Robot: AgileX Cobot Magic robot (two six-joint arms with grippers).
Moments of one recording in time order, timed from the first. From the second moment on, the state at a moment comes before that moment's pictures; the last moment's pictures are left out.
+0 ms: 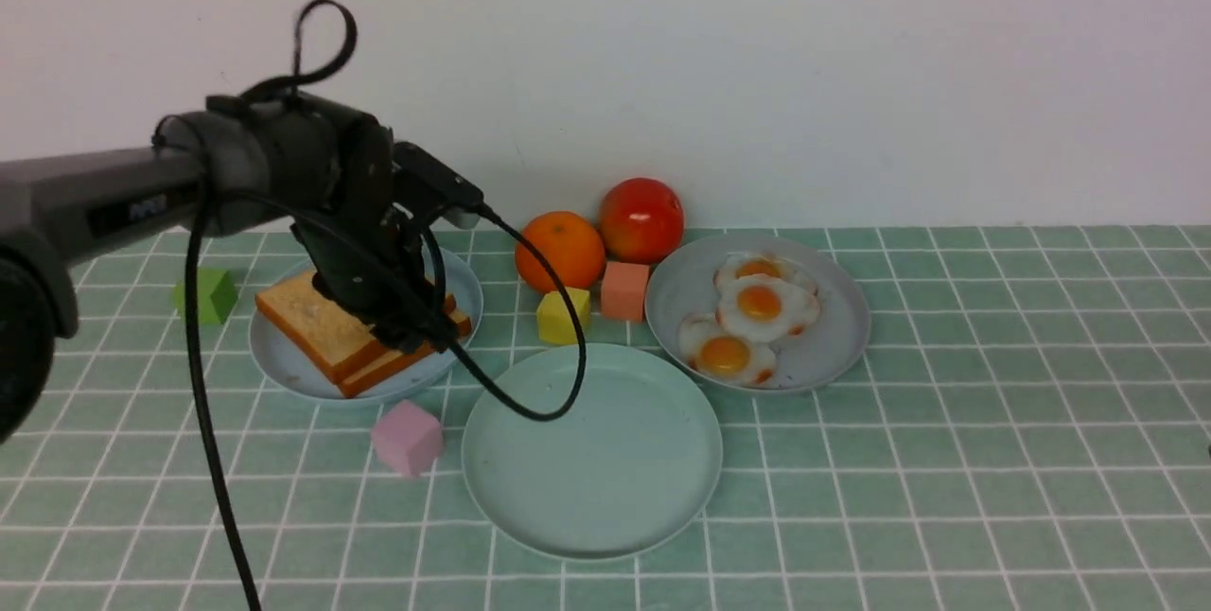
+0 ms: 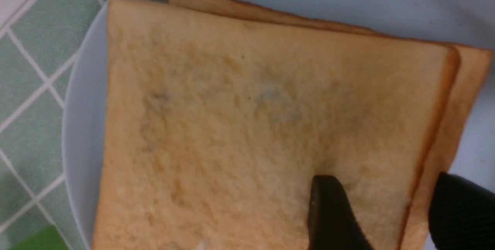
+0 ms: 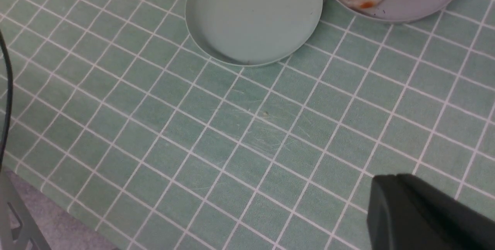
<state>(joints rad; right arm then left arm) 0.36 0.77 -1.01 0.27 1.12 -0.15 -0.26 2.14 -1.63 0.17 0.72 0.30</state>
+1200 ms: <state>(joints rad) 0.36 0.77 -1.01 0.27 1.13 -0.15 -0.78 1.91 -1.42 0.22 0.71 0.16</state>
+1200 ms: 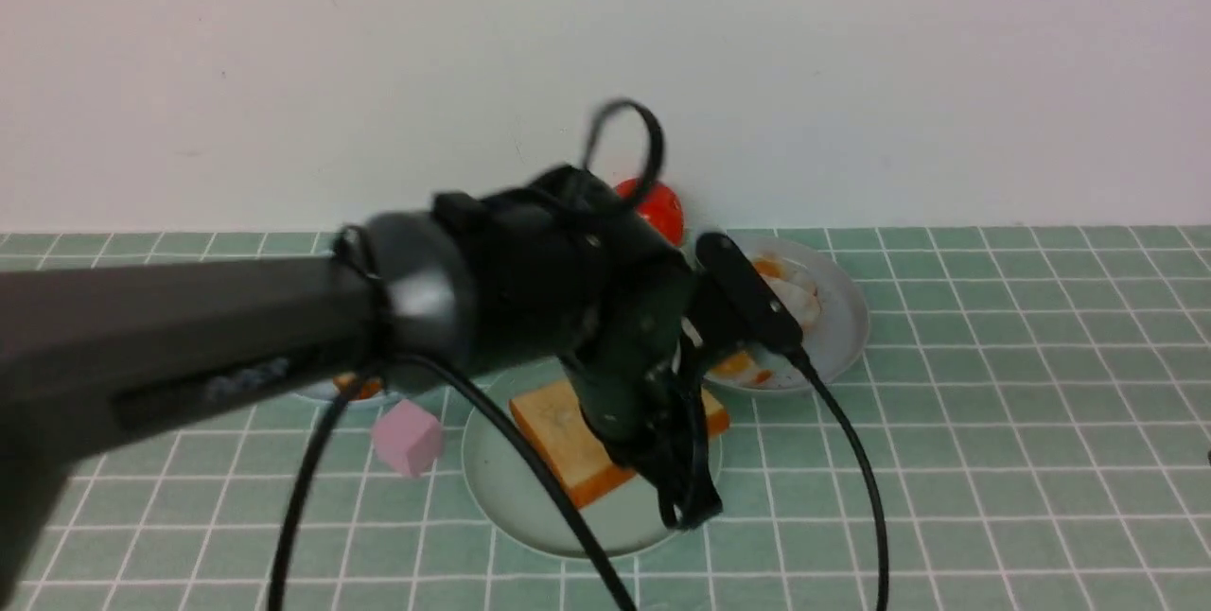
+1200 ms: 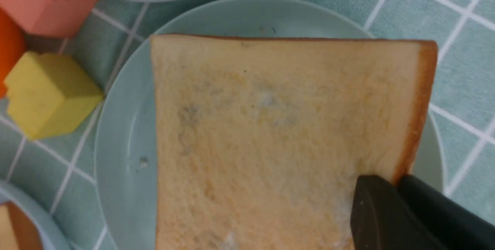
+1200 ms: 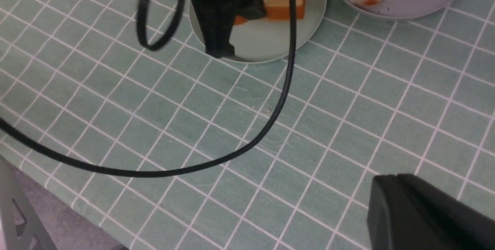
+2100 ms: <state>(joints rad) 0.36 0.77 -1.01 0.27 1.14 -0.15 -0.78 1.98 -1.42 0.31 0.70 0.08</state>
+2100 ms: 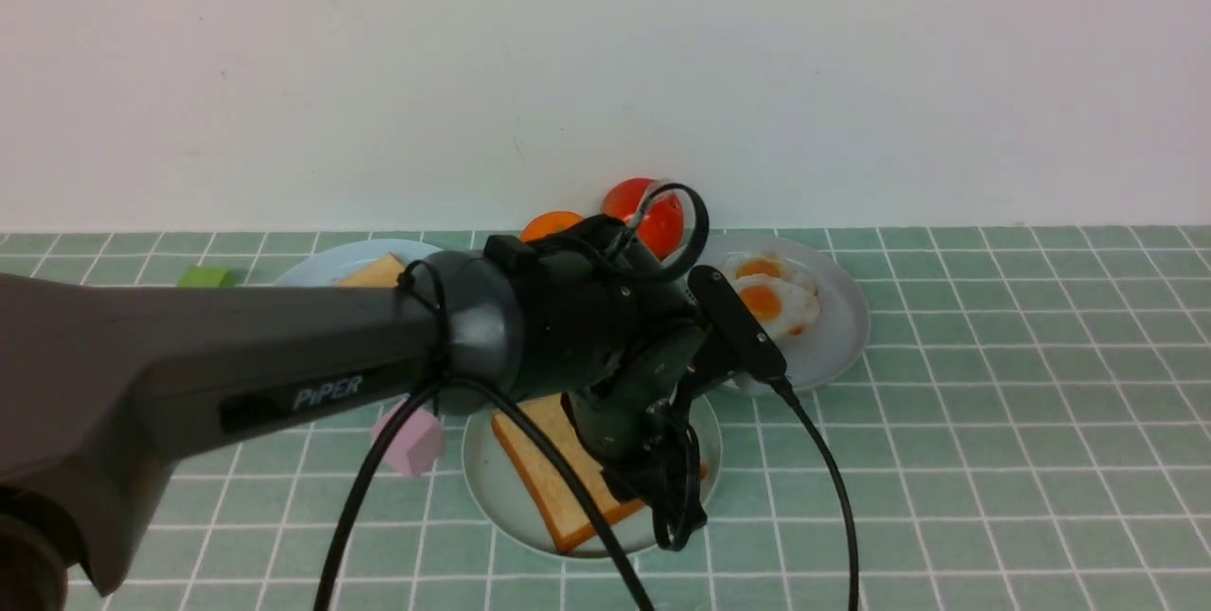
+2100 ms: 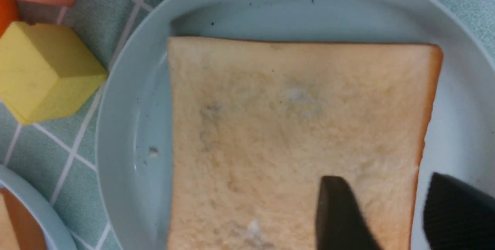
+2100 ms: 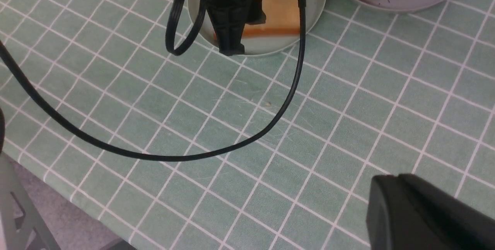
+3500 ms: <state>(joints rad) 0.09 1.97 -1.45 0.75 0.73 -0.14 -0.79 0.59 -0.69 0.21 0.34 -0.31</state>
